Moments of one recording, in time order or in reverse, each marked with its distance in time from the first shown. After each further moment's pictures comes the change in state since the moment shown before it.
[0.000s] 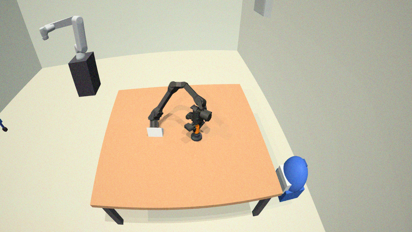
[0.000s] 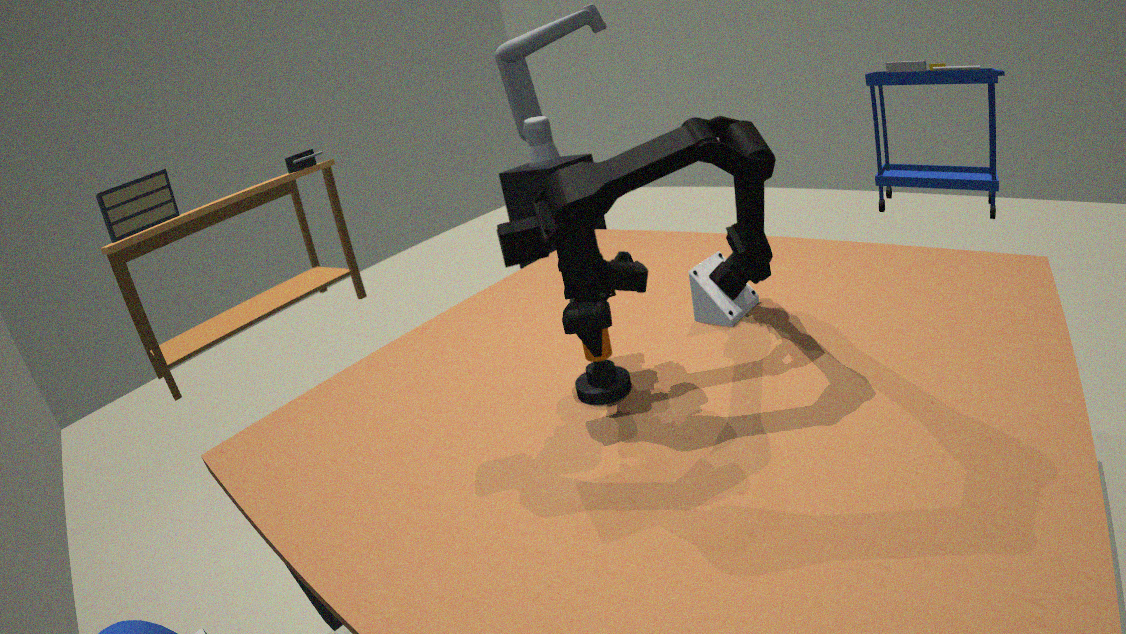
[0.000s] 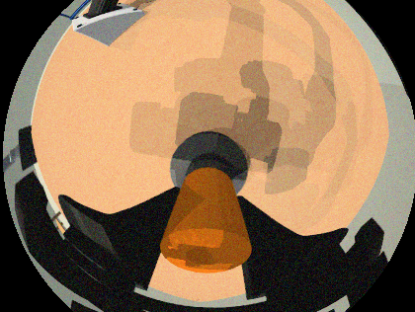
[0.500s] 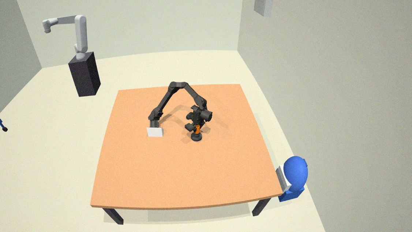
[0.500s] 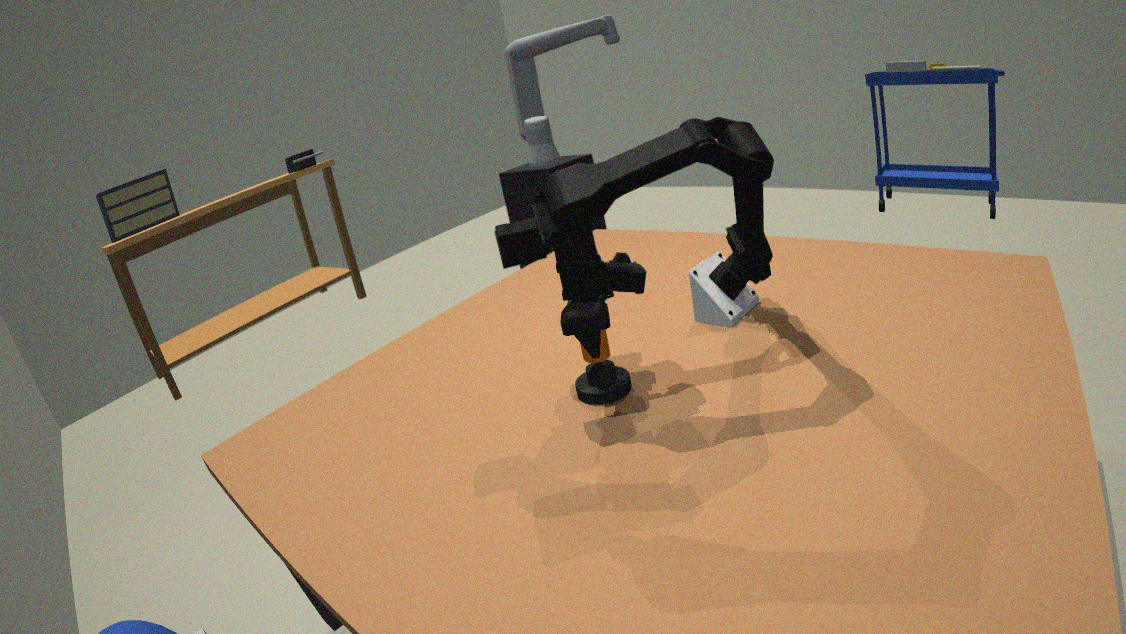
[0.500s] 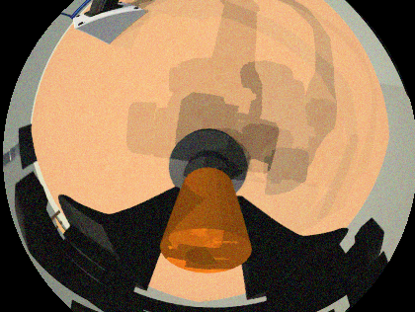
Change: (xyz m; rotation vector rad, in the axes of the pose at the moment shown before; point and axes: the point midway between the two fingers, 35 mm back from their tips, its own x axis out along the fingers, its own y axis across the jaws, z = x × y) arm 0.001 -0.002 -0.003 -0.007 0.000 0.001
